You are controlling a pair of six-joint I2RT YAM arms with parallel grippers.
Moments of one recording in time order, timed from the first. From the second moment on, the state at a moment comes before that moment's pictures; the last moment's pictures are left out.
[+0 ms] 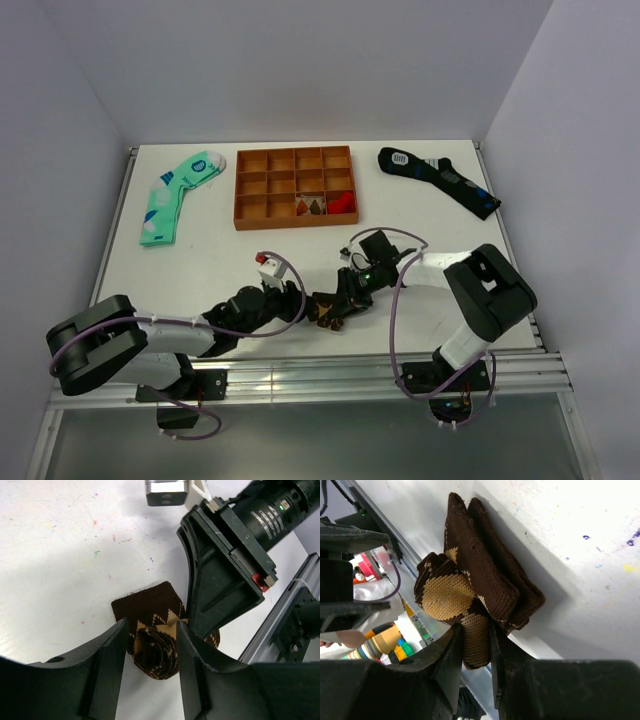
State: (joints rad) left arm -1.03 1.30 0.23 0.79 -0.15 -0.60; right arm 0.54 1.60 0.63 -0.18 -0.80 0.57
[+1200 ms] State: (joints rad) left arm -1.03 1.55 0.22 1.07 0.02 -0.56; right arm 0.53 1.65 0.73 -0.36 -0.78 0.47
